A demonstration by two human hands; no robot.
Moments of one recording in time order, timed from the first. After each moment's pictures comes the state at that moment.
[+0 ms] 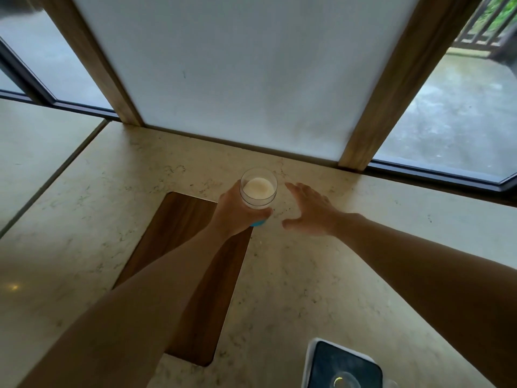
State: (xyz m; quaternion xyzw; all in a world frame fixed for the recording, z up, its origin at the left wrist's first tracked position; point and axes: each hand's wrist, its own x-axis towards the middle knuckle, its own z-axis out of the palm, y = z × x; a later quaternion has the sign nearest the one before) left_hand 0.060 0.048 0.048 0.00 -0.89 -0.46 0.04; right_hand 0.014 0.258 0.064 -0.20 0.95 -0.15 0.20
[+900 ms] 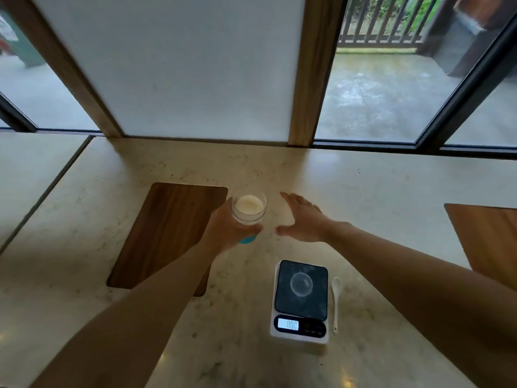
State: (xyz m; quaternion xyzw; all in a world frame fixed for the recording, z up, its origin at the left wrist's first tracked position) left_hand 0.230 0.125 0.098 -0.02 -0.89 -0.46 -0.01; right_hand 0.195 0.352 0.097 -0.13 0.95 -0.21 0.19
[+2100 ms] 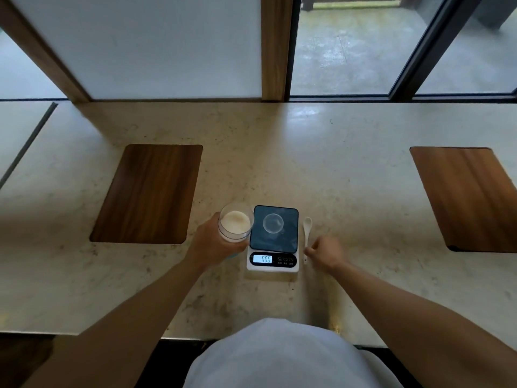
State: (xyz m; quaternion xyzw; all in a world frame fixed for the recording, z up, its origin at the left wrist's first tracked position) left_hand 0.381 0.157 0.055 -0.06 -0.90 -0.43 -0.05; right_hand 0.395 0.450 0.006 0.17 0.91 -0.27 0.26
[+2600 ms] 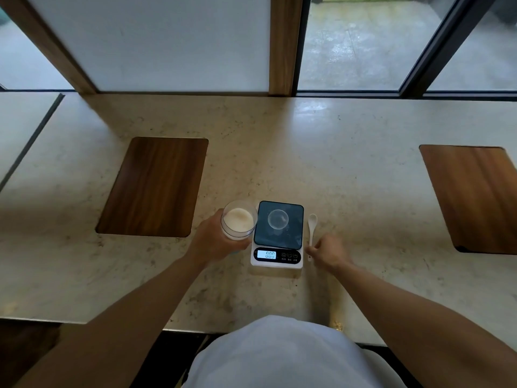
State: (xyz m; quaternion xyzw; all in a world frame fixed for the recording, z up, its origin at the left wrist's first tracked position) left_hand 0.388 0.153 0.062 -0.04 -0.91 -0.42 -0.05; right_hand 0.400 0.445 0.000 0.19 0.89 -0.31 0.26
